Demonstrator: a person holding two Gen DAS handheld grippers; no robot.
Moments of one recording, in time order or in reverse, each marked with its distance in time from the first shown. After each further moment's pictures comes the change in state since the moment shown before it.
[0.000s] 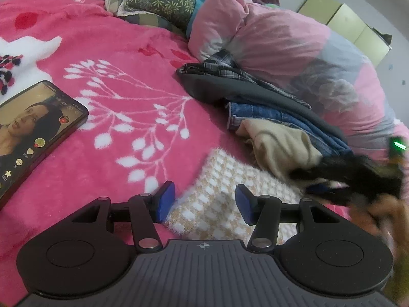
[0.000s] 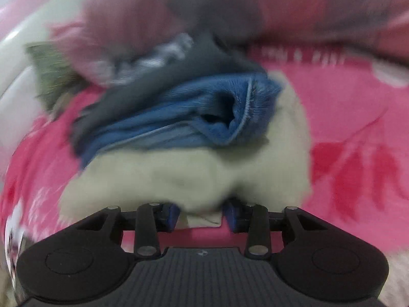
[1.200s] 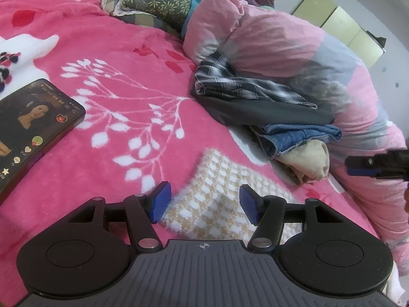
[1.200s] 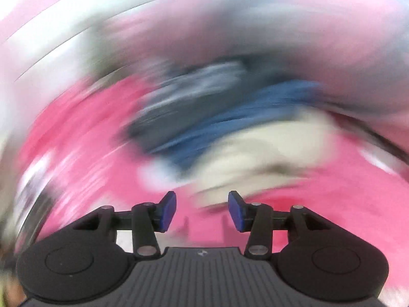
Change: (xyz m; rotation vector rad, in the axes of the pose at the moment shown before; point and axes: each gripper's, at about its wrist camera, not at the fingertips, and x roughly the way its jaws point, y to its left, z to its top) left arm -0.001 0.004 0.000 -0.004 -0.009 -0.034; right arm -0.123 0.027 -0.048 -0.594 0.036 0.159
